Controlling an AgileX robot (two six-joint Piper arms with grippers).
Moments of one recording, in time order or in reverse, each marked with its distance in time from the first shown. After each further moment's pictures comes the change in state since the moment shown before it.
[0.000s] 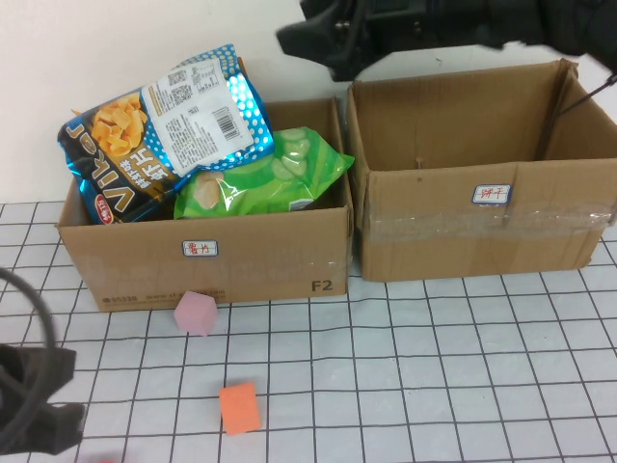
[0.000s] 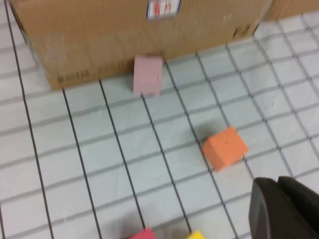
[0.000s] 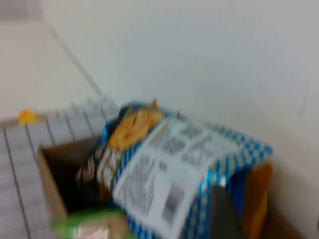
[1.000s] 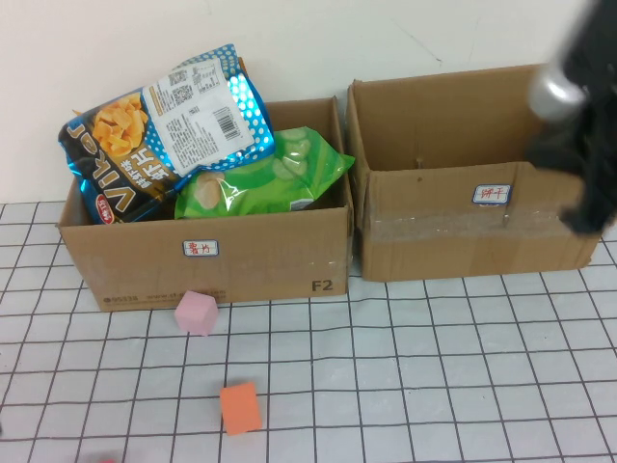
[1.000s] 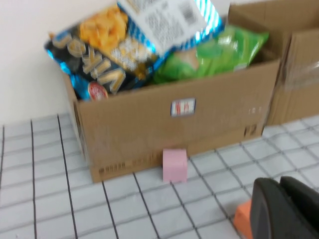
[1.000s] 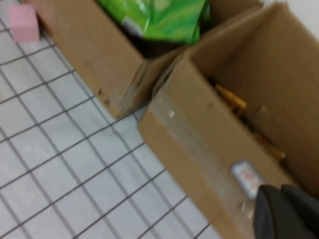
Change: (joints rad) right arm -0.035 -0.714 0.774 -0.823 -0.007 0.464; left arm 0.000 -0.576 0.394 0.118 -0.320 0.000
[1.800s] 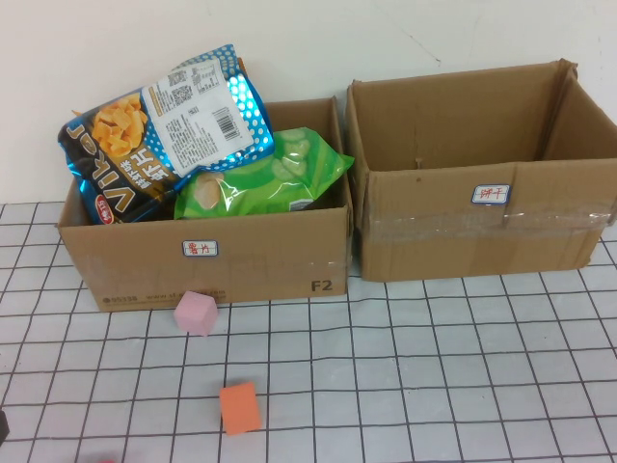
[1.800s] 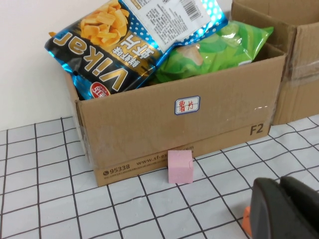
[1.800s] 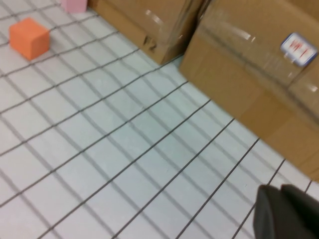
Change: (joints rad) right arm 0.000 -0.884 0.871 0.052 -0.195 0.071; left arm 0.000 -0.010 0.066 0.026 -0.065 -0.002
